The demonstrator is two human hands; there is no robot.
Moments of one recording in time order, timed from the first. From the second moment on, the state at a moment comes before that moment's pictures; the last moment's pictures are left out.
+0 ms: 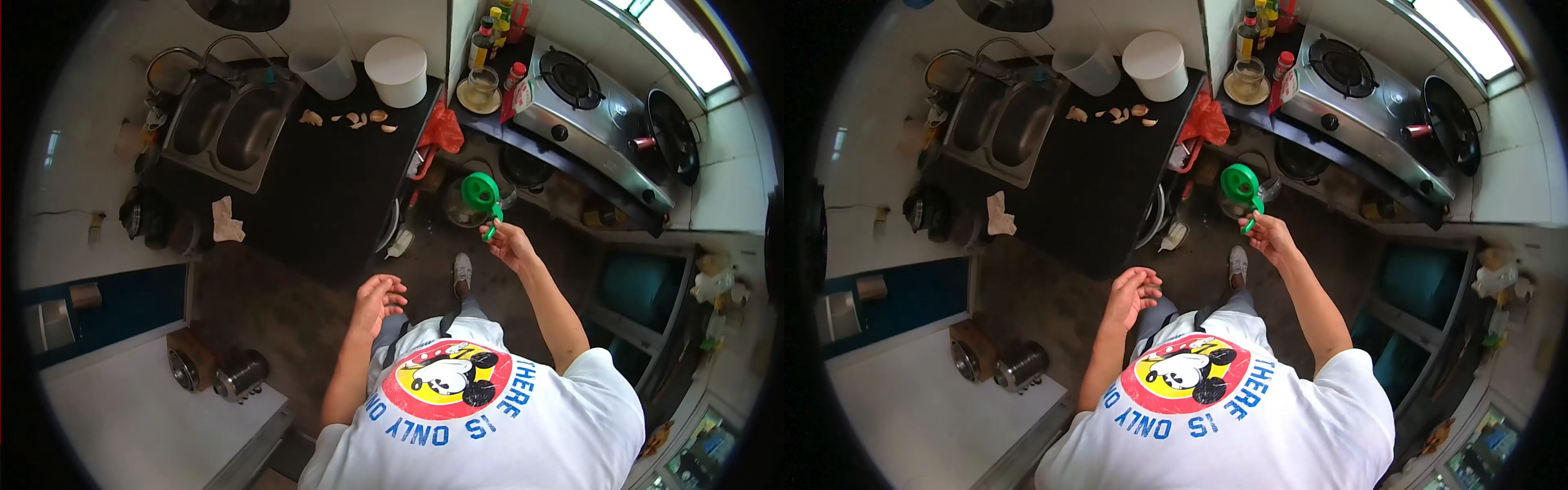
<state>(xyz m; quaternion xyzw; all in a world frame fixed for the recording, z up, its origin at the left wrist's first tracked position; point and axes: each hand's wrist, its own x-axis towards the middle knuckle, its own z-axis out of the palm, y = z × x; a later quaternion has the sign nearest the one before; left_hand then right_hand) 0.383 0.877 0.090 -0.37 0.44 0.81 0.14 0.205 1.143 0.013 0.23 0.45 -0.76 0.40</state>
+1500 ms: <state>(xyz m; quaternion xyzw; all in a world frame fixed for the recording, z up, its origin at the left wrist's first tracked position) 0.380 0.950 0.057 -0.54 0.37 0.75 0.11 -0.111 1.099 -0.108 -0.05 0.89 -0.45 -0.07</state>
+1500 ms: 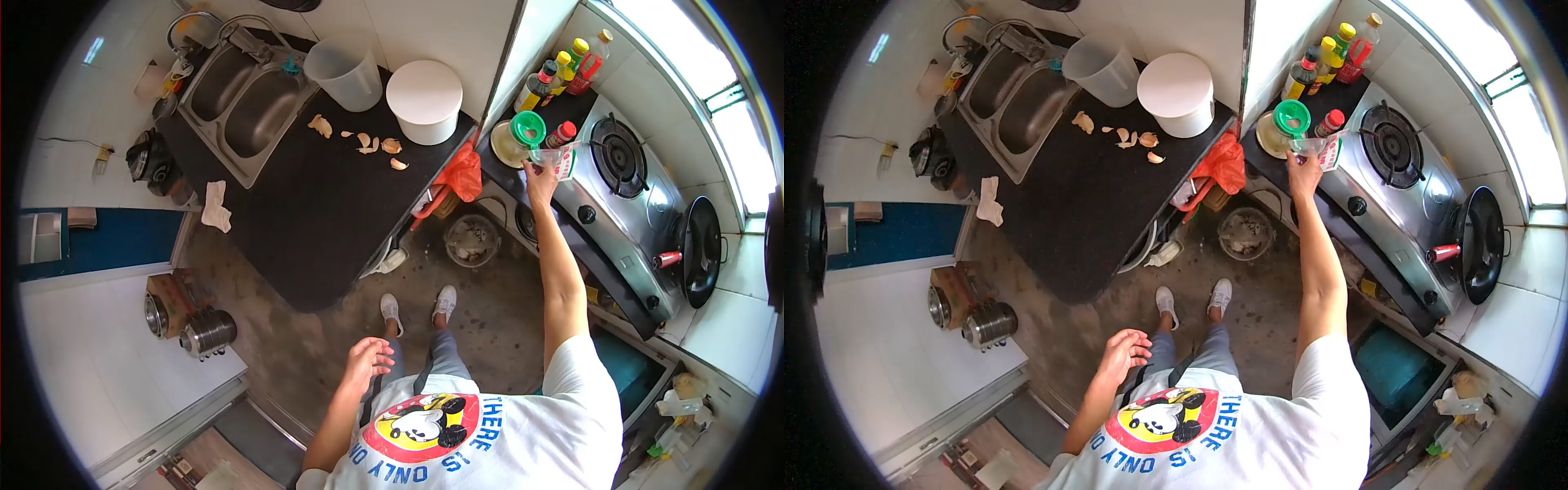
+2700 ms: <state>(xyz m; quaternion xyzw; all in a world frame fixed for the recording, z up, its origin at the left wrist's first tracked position) 0.392 0.944 0.065 -0.55 0.38 0.74 0.04 0.024 1.106 -0.045 -0.33 0.84 -0.42 -0.08</state>
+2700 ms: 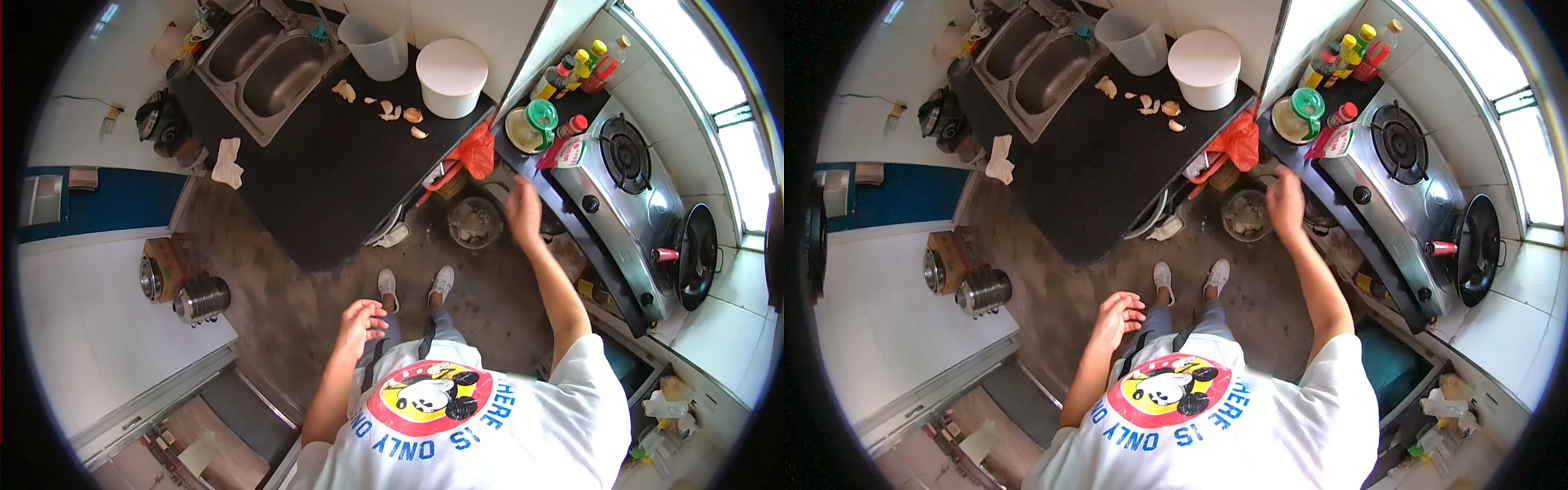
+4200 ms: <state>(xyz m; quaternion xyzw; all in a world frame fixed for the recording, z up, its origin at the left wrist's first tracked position) 0.904 0.739 -0.116 -0.86 0.14 0.49 -0.02 0.392 0.672 0.065 -0.62 0.71 -0.33 0.05</state>
